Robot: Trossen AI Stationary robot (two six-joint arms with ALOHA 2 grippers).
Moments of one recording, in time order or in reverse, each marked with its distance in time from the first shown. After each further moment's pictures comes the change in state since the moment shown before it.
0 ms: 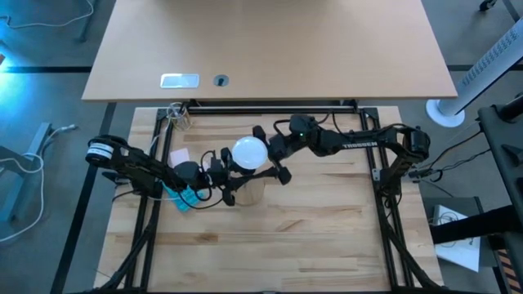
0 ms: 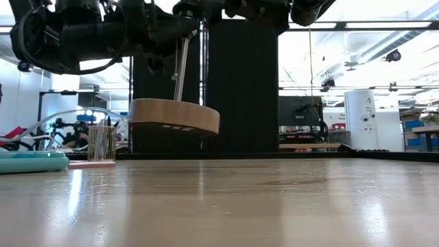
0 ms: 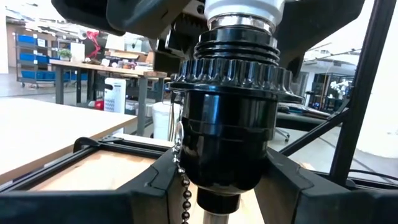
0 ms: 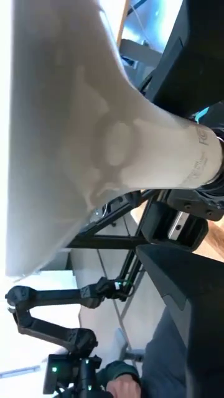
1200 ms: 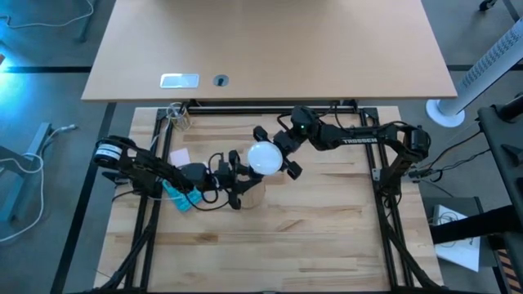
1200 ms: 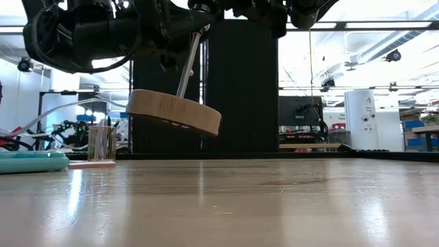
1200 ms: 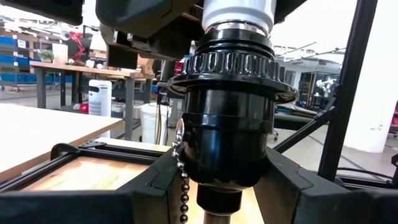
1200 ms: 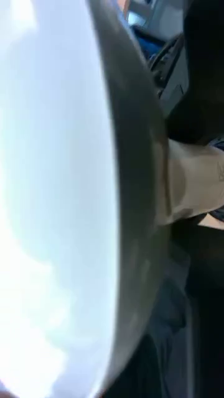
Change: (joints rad) left arm -0.010 0.087 0.088 0.010 0.041 0.008; right arm -0.059 0.000 0.008 0.000 -0.252 0.031
